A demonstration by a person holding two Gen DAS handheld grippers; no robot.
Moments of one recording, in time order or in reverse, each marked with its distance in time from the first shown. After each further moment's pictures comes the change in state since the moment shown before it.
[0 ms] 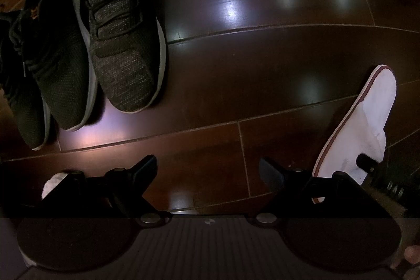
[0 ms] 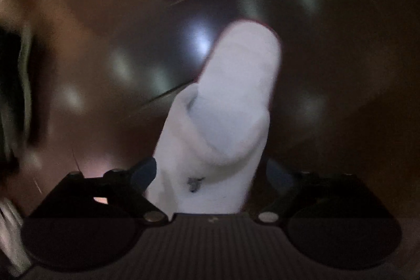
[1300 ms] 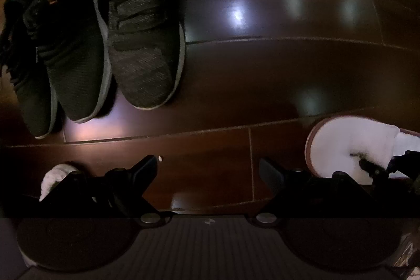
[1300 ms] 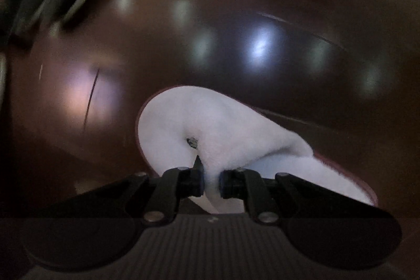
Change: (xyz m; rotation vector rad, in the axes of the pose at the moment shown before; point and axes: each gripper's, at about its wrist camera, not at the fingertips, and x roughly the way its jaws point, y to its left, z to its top) left arm -0.004 0.021 0.000 -0.069 -0.005 -0.013; right arm -0.029 0.093 -0.013 -1.024 0.128 -0.033
